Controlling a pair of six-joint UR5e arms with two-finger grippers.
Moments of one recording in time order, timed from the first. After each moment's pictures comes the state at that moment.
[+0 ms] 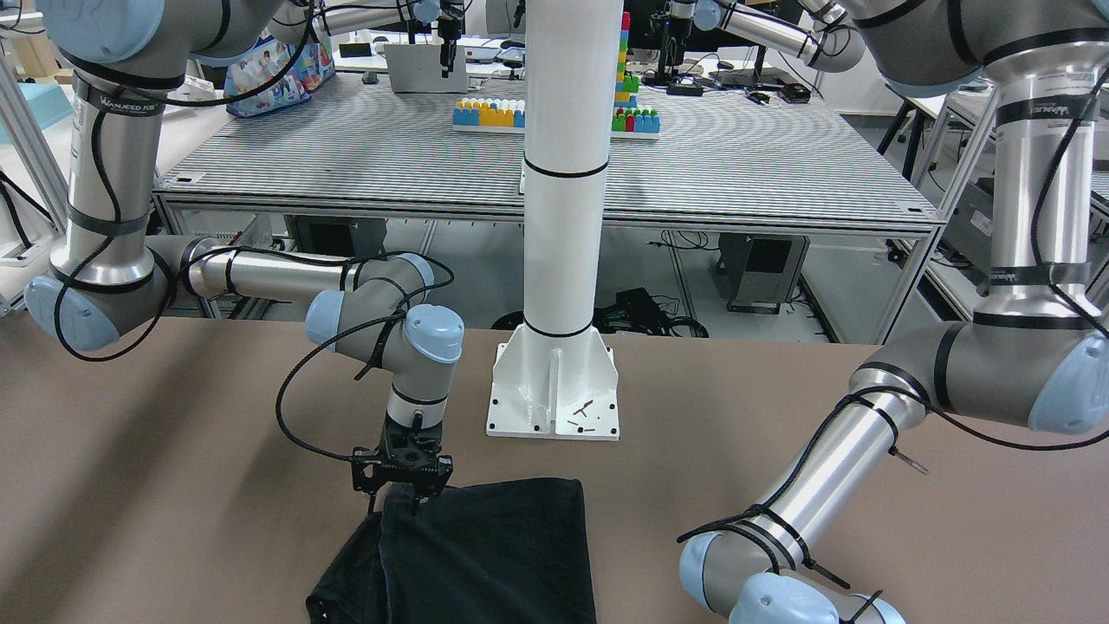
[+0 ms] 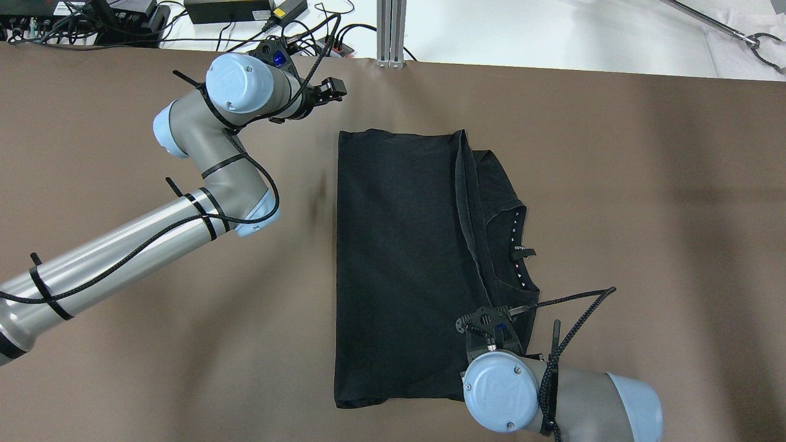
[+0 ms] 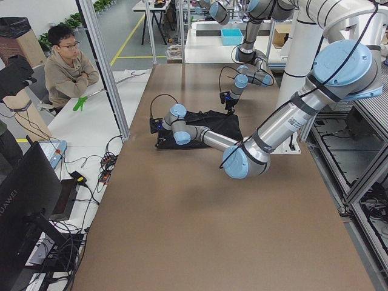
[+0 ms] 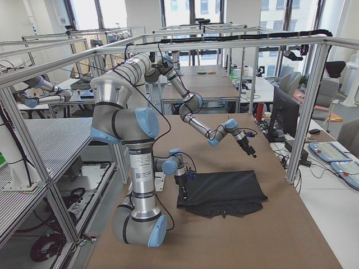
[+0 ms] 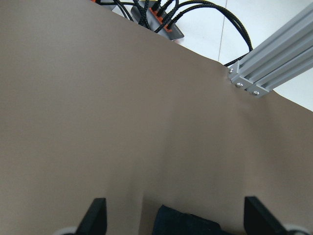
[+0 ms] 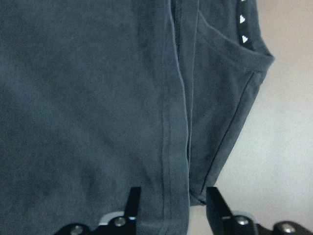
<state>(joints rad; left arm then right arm) -0.84 -2.48 -1.02 -2.35 -1.69 -1.46 0.31 -1.19 2.03 -1.83 1.49 1.19</state>
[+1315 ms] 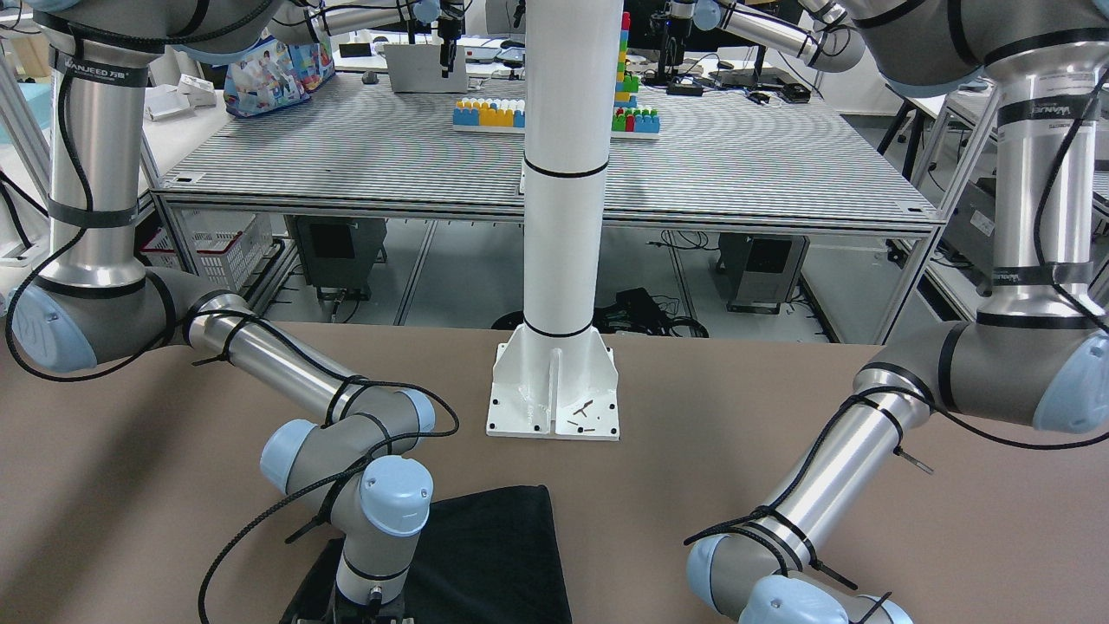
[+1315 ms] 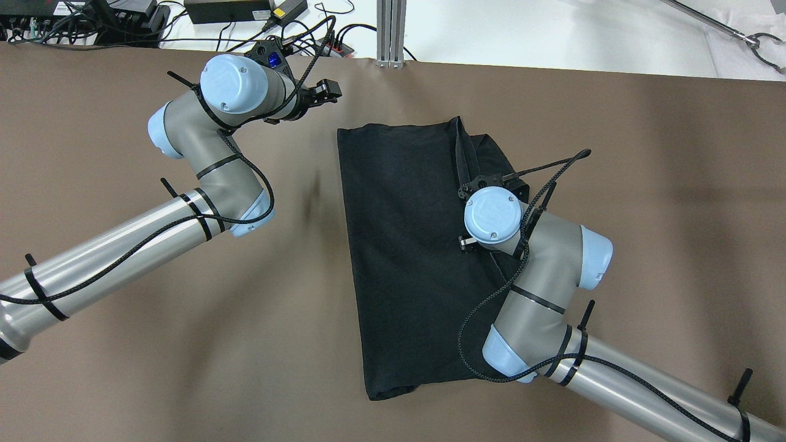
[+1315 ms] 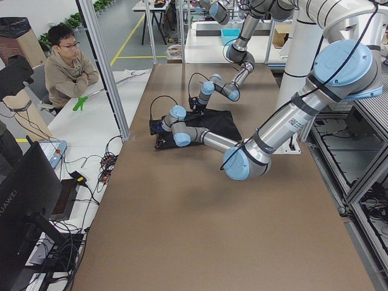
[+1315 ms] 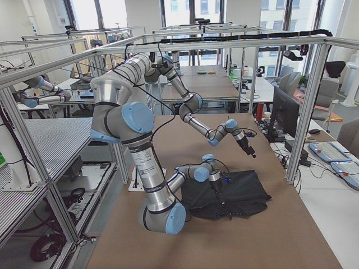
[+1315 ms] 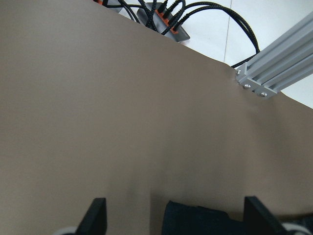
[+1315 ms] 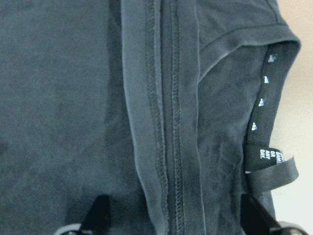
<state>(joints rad) -0.84 -2.47 -1.02 -2.36 -1.69 -1.45 0.61 -0.98 1.54 -1.57 1.59 0.86</state>
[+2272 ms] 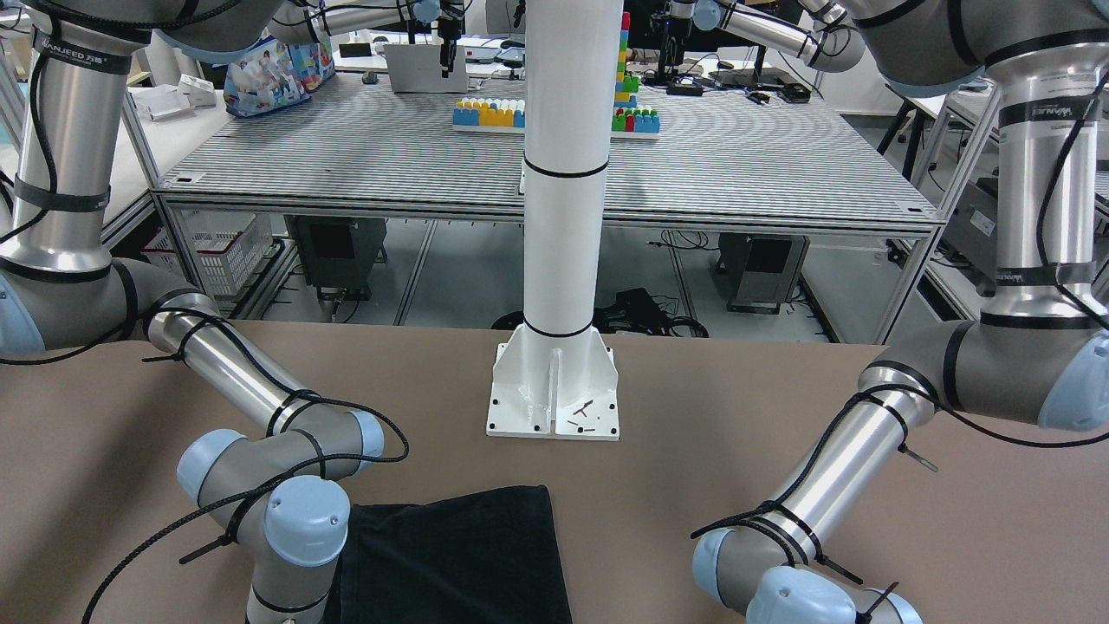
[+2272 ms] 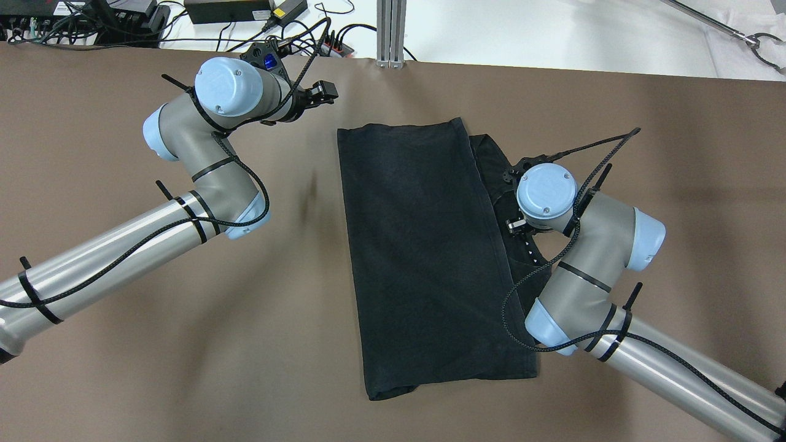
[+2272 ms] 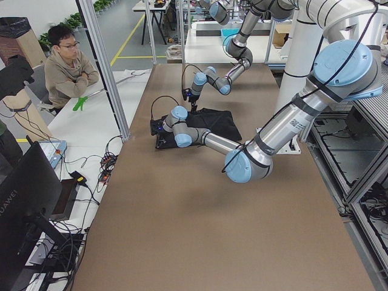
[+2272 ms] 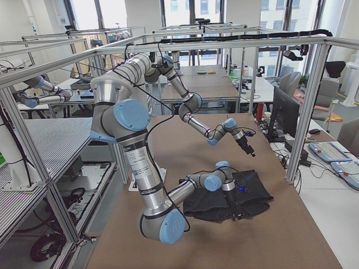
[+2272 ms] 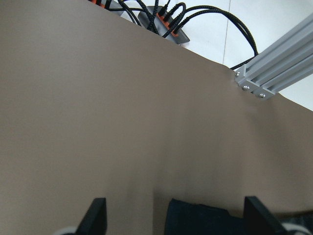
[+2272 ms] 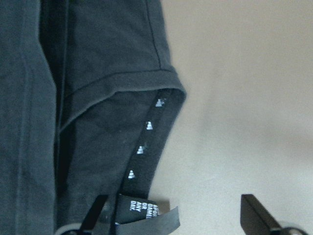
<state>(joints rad) -0.84 -2.44 -1.06 -2.36 -1.69 -1.45 0.74 -1.02 1.55 -1.54 1.65 0.70</state>
